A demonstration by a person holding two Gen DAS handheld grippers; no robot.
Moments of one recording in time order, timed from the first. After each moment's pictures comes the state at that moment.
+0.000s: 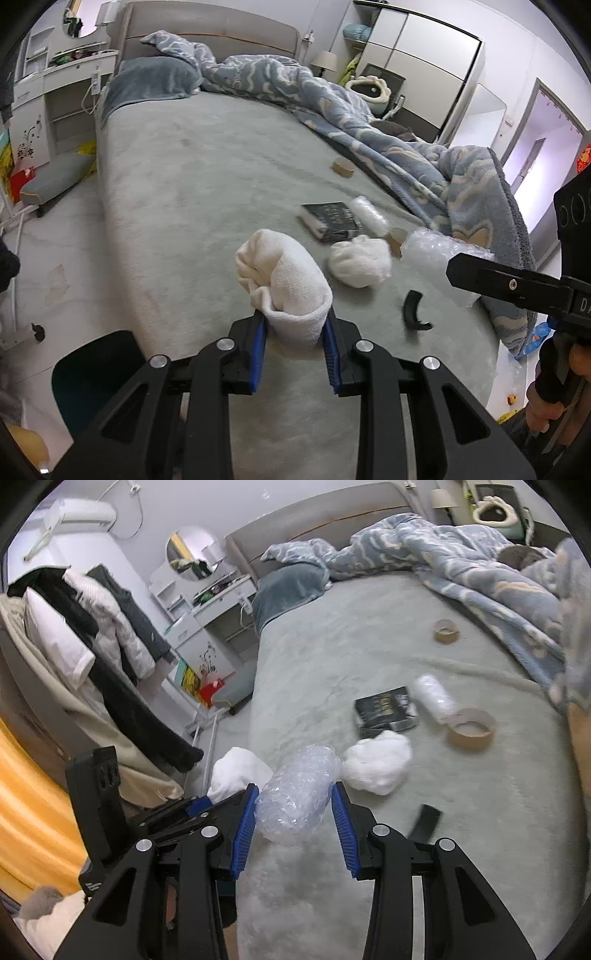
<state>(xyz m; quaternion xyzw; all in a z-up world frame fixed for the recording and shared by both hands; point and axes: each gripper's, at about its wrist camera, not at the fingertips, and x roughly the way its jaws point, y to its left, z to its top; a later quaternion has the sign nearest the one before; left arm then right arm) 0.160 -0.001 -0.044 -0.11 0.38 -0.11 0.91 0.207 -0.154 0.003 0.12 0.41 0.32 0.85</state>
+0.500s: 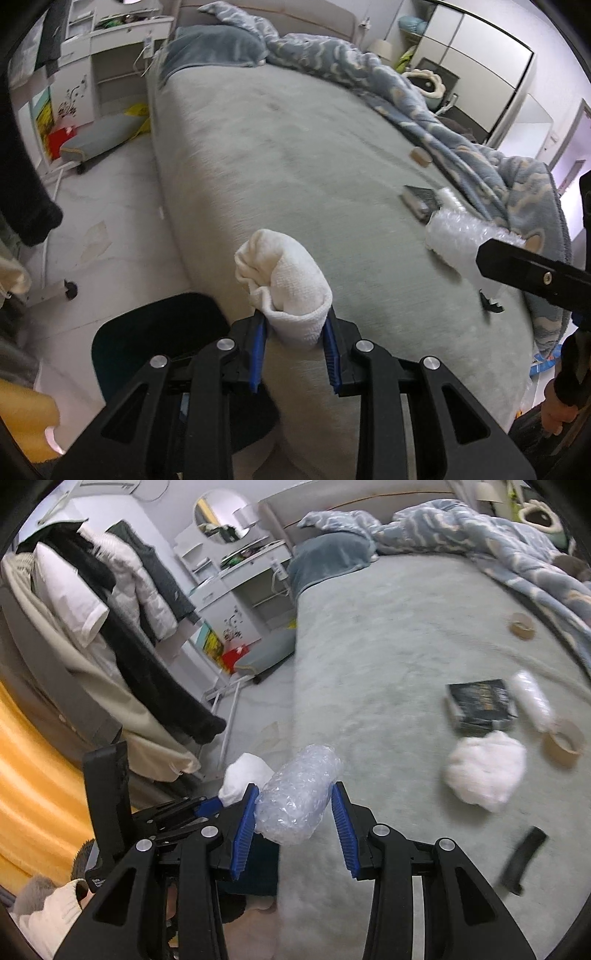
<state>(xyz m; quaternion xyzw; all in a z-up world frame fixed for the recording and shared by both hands) 0.147 0.088 -0.078 -0.14 0.43 -0.03 0.89 0.215 -0.054 -0.013 0.07 0.44 0.37 0.82</state>
